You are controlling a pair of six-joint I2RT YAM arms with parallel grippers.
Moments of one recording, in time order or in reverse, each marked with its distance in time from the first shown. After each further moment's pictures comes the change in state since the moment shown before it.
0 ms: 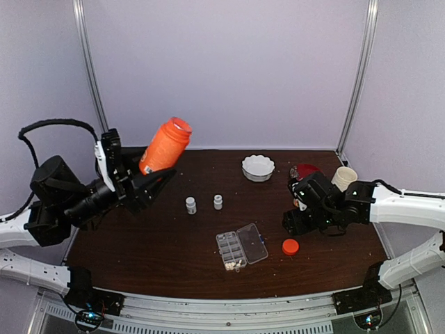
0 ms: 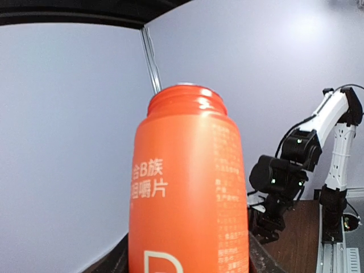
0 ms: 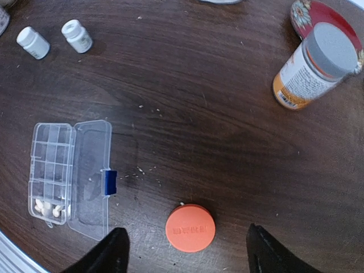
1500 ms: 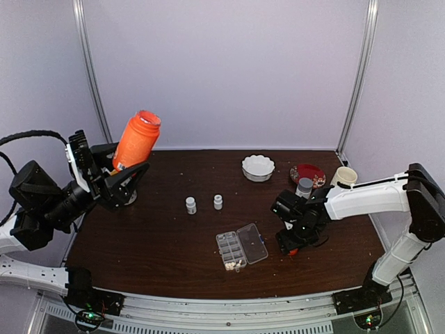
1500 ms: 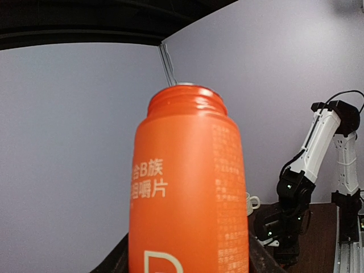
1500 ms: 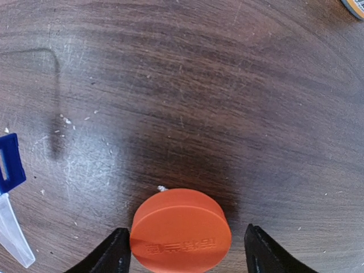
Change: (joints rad) left arm 0.000 -0.164 -0.023 -0.053 -0.045 0.088; right arm -0.045 0.373 0.037 -0.077 -0.140 0.048
